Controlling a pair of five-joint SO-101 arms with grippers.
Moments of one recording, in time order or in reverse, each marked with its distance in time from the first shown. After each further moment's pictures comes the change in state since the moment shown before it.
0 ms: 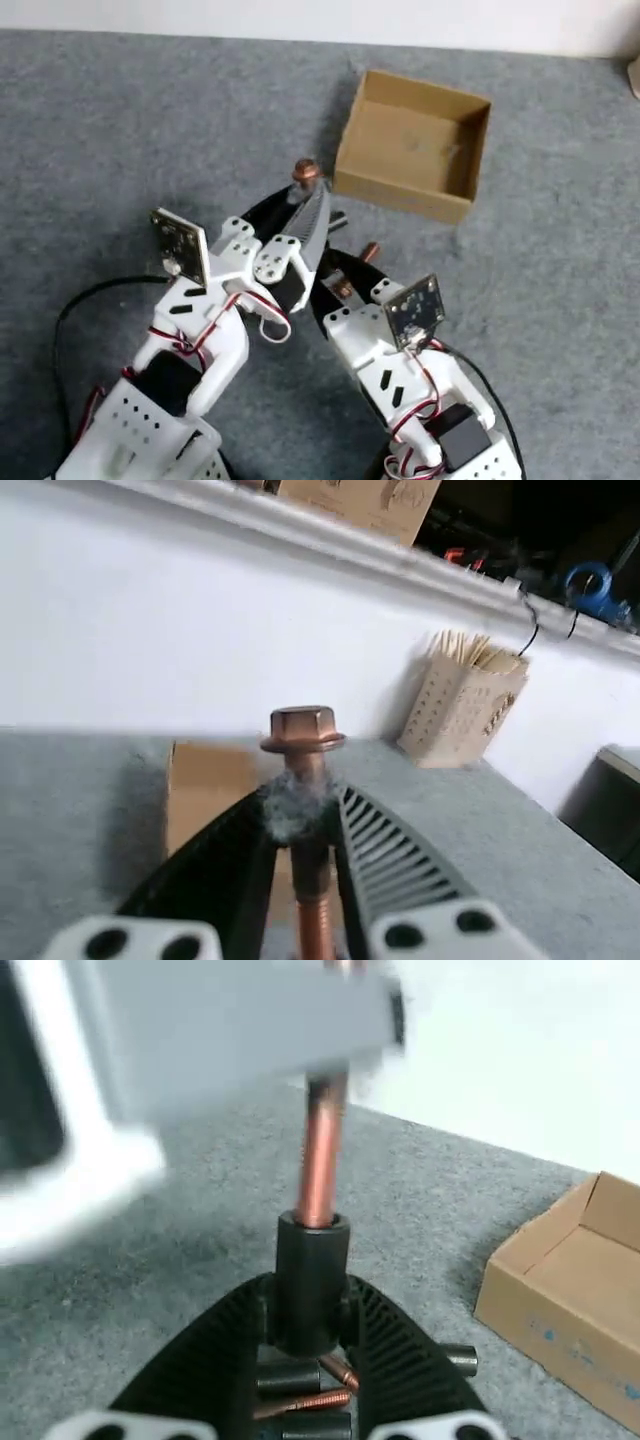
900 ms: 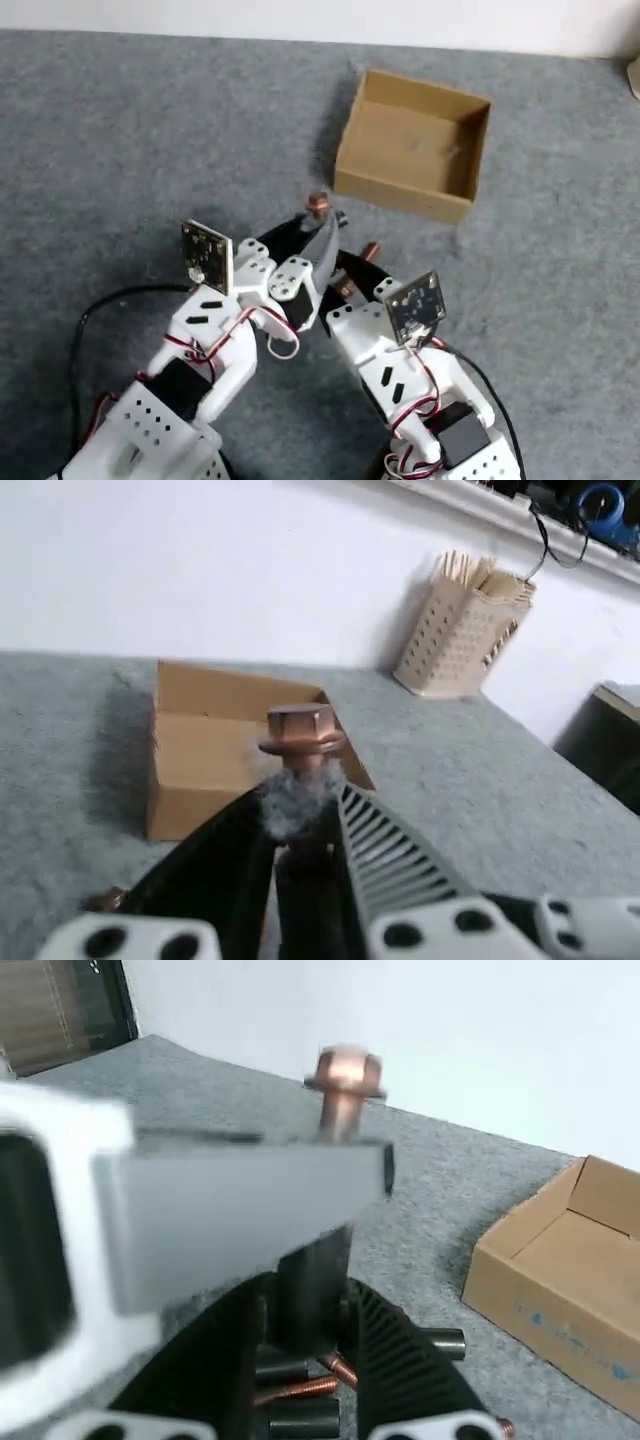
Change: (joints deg) left arm 0.4 -0.8 8.0 -0.4 0.2; right arm 1.3 0.0 0.4 0.0 -0.1
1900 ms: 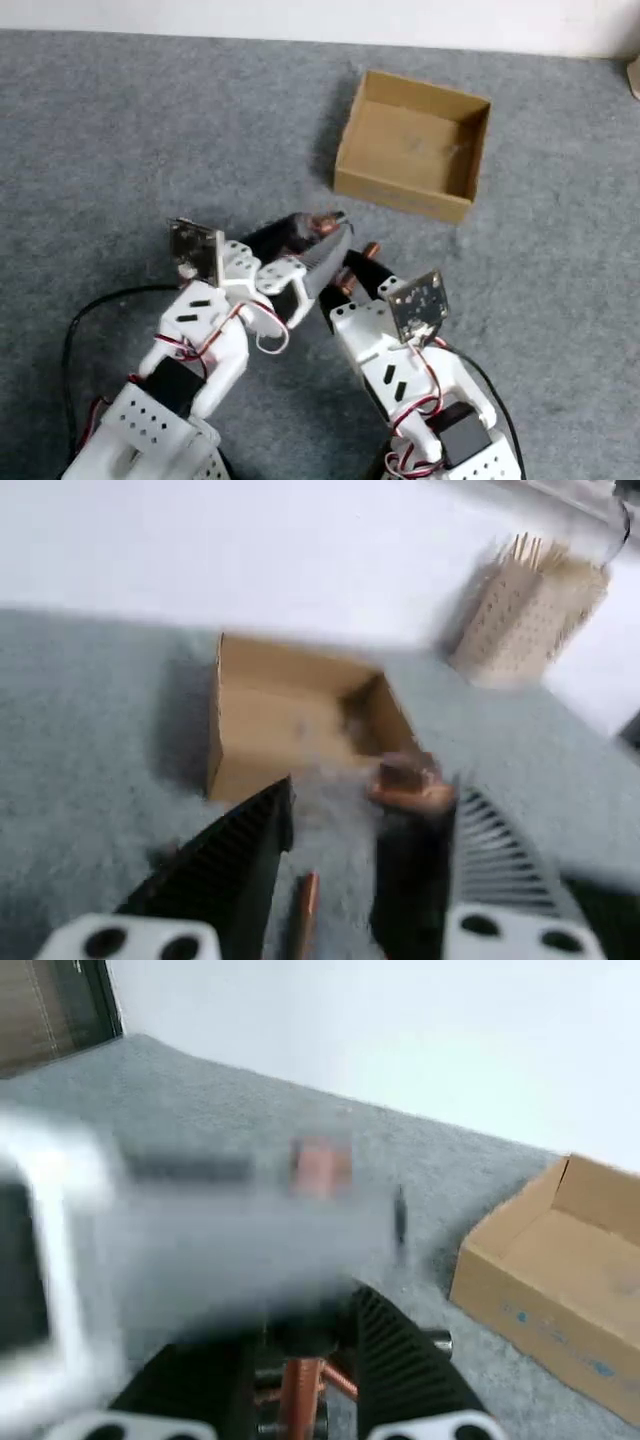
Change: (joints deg) left arm -0.3 0.4 1.0 6.5 -0.1; right arm 1.5 0.0 0.0 0.1 0.2
